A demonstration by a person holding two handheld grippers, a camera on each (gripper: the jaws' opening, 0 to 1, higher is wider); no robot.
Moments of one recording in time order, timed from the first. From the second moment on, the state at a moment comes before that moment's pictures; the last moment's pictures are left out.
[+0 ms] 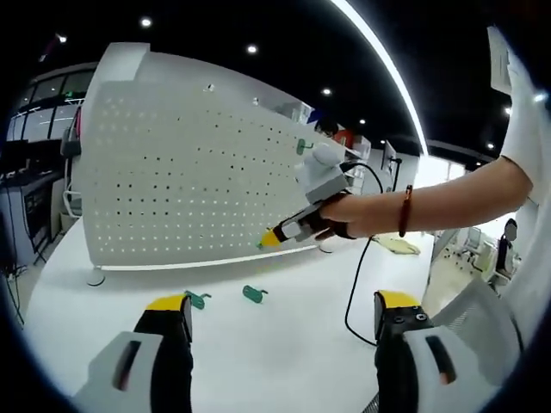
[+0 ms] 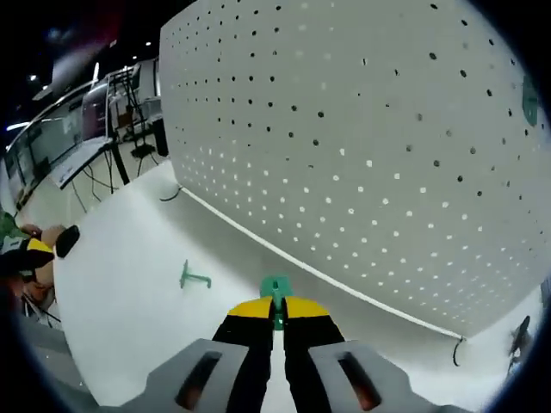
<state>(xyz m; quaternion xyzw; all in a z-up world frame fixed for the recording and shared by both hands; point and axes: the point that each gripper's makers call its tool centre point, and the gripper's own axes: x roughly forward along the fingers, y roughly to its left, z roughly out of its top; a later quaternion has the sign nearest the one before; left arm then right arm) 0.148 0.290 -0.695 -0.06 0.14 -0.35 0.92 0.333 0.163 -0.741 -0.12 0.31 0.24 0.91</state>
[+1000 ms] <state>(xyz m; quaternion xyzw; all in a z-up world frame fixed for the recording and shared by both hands) 0.136 0.267 -0.686 -0.04 0.14 -0.38 0.91 0.361 0.106 -0.603 0.00 0.13 0.14 0.98</state>
